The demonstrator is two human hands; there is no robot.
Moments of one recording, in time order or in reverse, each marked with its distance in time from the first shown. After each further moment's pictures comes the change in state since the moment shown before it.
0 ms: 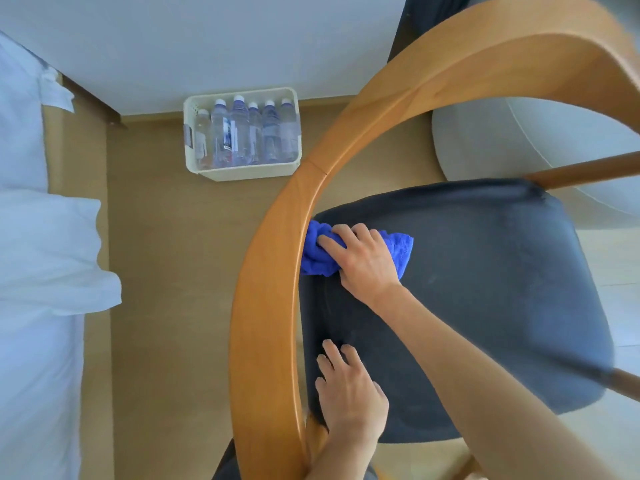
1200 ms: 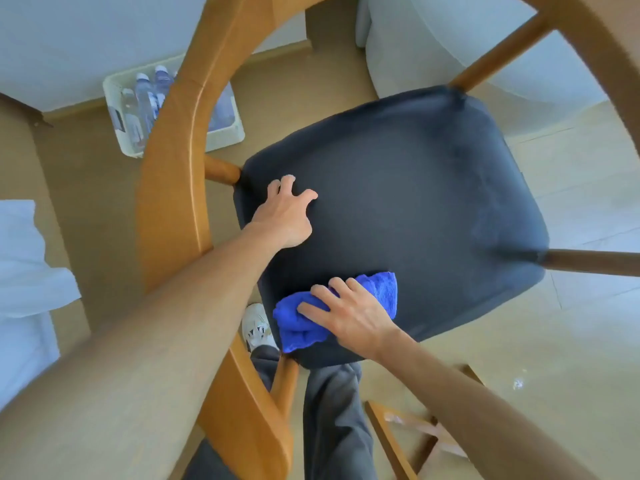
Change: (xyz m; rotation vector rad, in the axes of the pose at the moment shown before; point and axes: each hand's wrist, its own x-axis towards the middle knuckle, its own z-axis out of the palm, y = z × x) left_hand 0.098 0.033 -0.083 0.264 0.090 0.398; right_hand -0.195 -0.048 -0.011 -0.041 -0.137 -0.149
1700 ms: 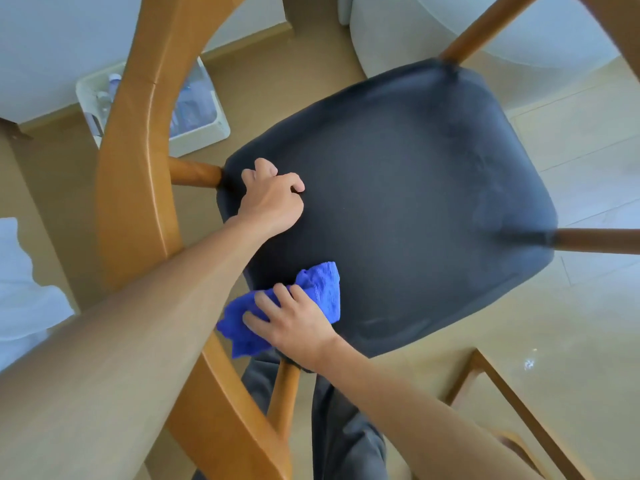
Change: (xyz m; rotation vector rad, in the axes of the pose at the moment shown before) left_hand 0.023 0.006 -0.005 -0.183 0.123 -0.070; right_hand 0.050 -0.049 0.026 -0.001 0.037 0.088
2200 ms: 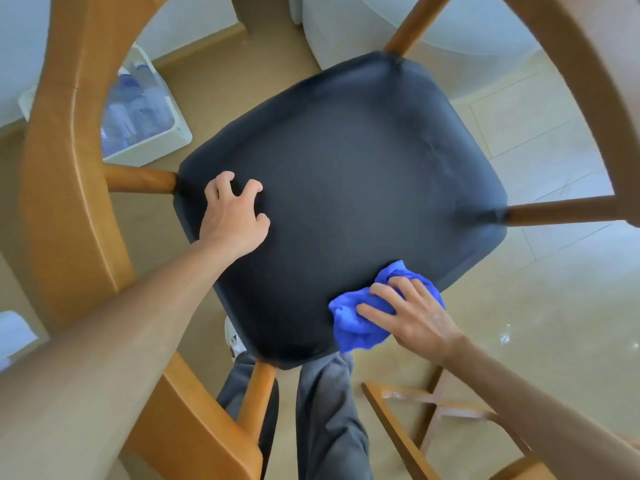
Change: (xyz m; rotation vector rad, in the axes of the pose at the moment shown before) left_hand -0.020 -0.004 0.023 0.167 0.036 0.045; right_hand -0.173 0.113 -0.026 -0.026 0.060 0.184
